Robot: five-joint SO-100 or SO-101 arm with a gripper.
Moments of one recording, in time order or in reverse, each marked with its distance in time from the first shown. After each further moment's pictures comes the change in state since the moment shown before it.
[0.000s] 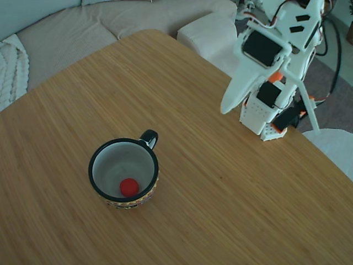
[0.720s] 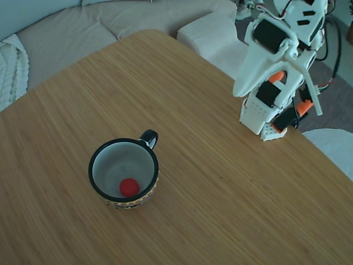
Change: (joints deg) arm 1.5 14.1 9.8 0.0 6.9
